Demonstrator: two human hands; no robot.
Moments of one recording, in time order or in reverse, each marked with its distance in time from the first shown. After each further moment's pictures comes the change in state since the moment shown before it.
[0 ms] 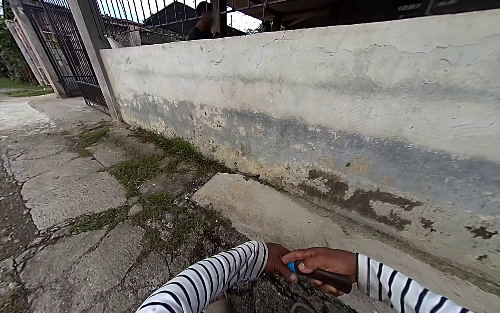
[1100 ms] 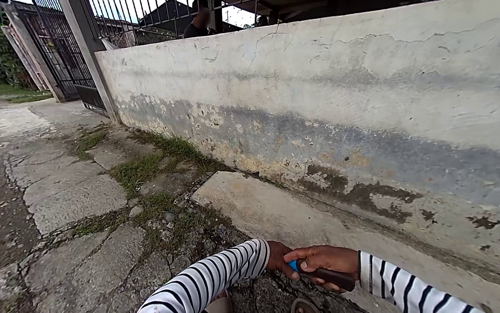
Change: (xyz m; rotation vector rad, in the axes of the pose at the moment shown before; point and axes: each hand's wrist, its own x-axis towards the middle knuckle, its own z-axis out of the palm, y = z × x) left_hand 0.011 0.005 0.002 -0.008 -0.019 -0.015; right_hand -0.006 0.009 -0.008 -0.048 -0.002 -0.008
